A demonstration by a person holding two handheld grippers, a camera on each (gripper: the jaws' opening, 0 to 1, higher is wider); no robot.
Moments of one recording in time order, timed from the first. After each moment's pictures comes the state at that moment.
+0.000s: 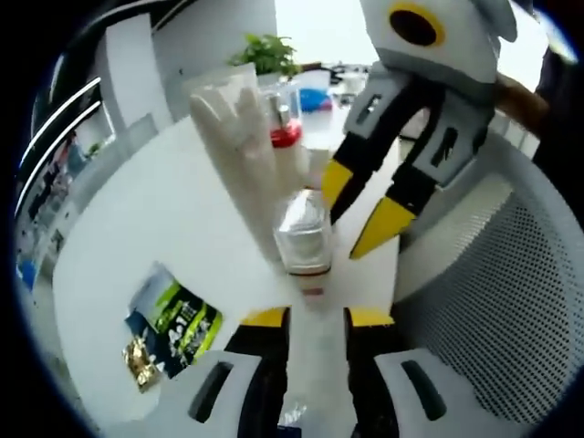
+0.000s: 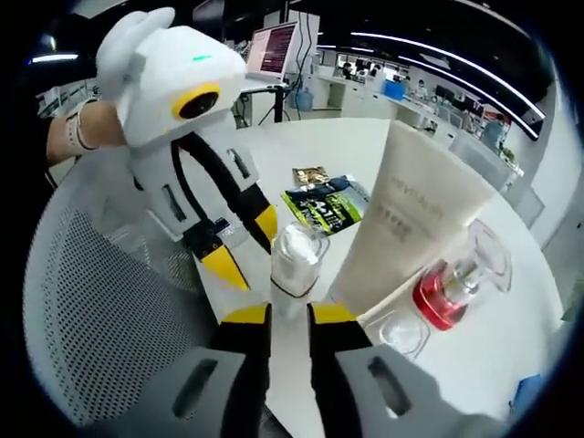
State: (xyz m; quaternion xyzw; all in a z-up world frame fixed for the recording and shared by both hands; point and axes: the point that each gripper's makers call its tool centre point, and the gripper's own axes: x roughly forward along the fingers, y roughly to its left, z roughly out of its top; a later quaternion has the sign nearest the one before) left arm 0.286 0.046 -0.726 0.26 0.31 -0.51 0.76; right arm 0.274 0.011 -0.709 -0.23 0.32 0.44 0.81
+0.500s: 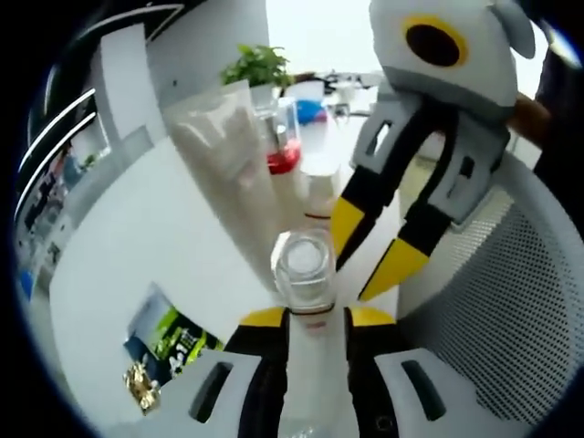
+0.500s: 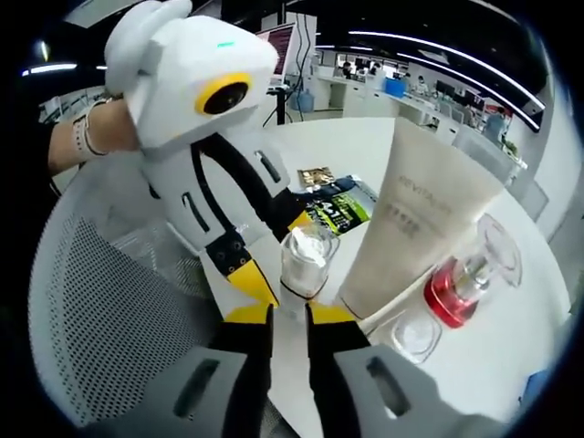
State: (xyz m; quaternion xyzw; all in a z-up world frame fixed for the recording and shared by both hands) left arm 0.287 0.024 -0.720 0.24 0.30 -0.53 0.76; right arm 0.274 0.016 -0.708 -0.22 0.32 0.45 0.81
